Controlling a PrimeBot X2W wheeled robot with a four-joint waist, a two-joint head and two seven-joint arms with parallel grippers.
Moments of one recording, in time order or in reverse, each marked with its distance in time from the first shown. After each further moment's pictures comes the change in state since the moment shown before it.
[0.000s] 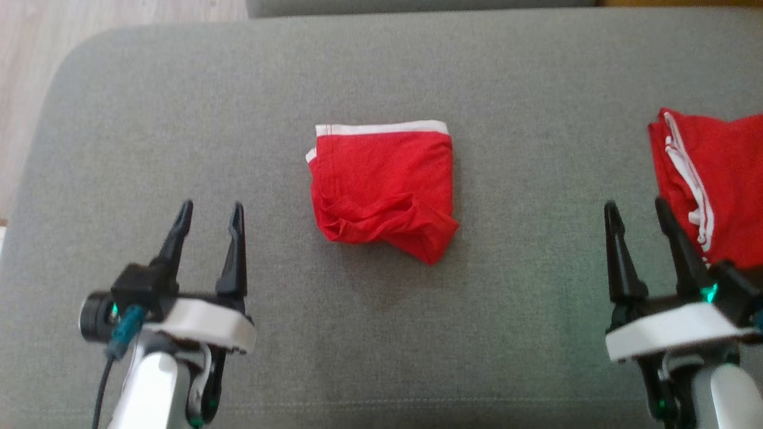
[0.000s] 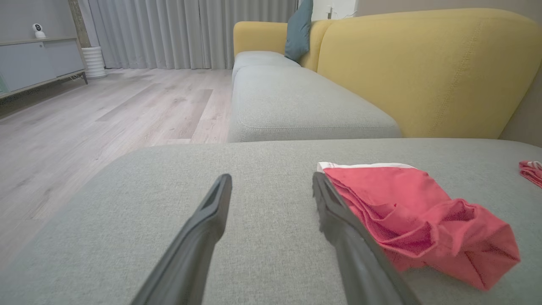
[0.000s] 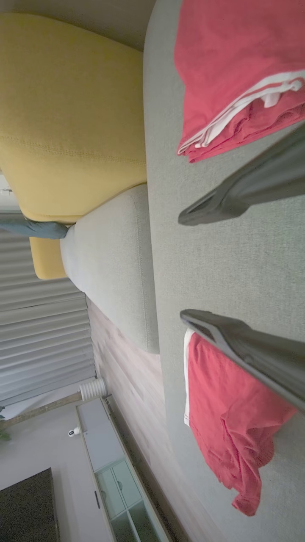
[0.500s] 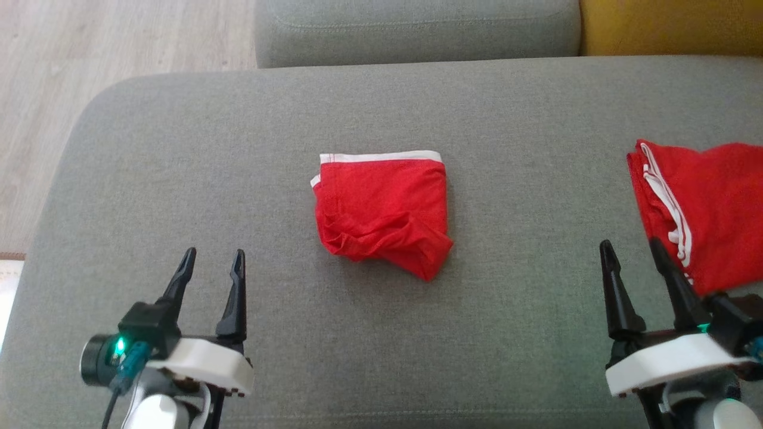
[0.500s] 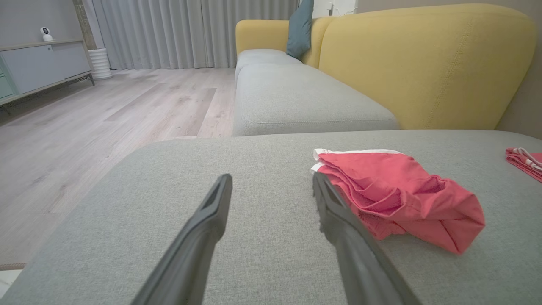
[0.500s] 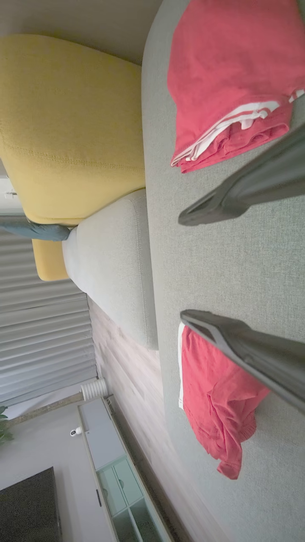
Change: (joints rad) left arm 0.143 0.024 -0.012 -0.052 0.000 0.029 0.047; right arm 0.128 0.016 -0.006 -0.055 -0.005 0.000 0.058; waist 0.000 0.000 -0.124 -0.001
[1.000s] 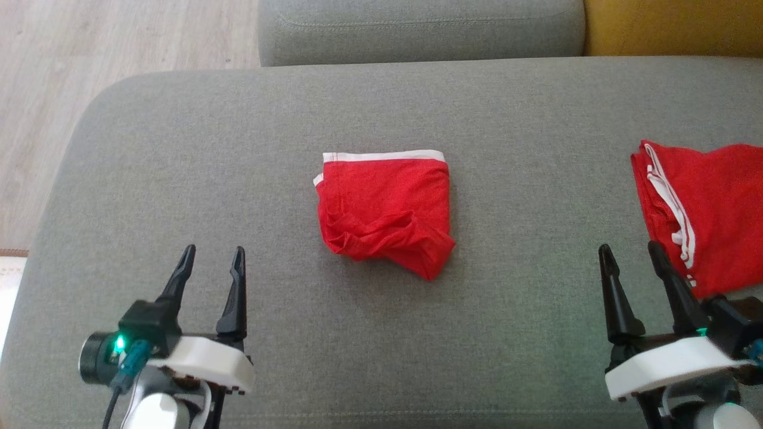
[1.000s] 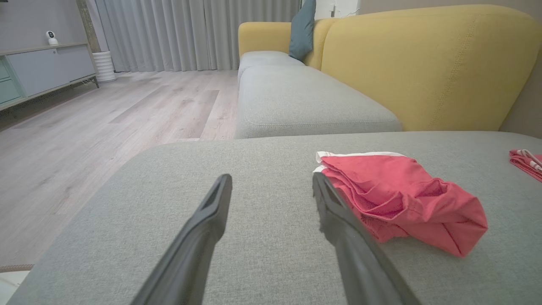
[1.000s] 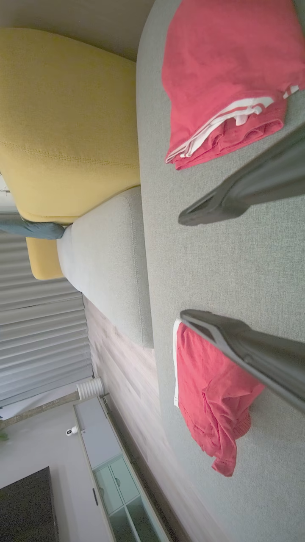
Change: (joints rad) left arm 0.001 0.009 -0.012 -0.023 0.000 0.017 0.009; right arm 0.013 0.005 -0.002 -0.010 0.000 0.000 0.015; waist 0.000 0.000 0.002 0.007
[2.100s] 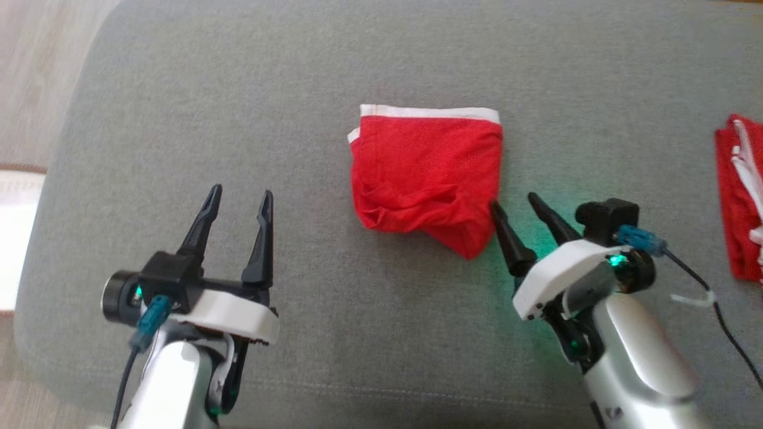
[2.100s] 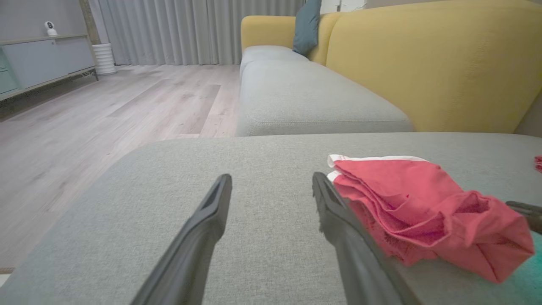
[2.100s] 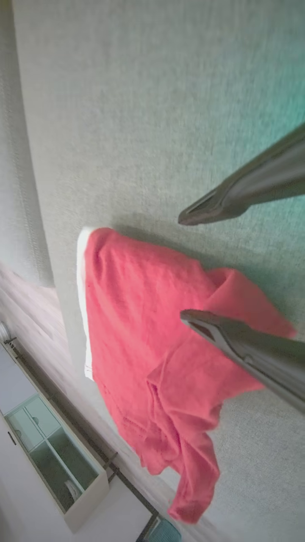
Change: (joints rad) left arm -0.149 -0.018 -0.066 0.016 -0.001 -0.012 -0.041; right arm -0.451 -0.010 0.255 0.561 0.131 0.000 0.016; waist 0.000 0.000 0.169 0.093
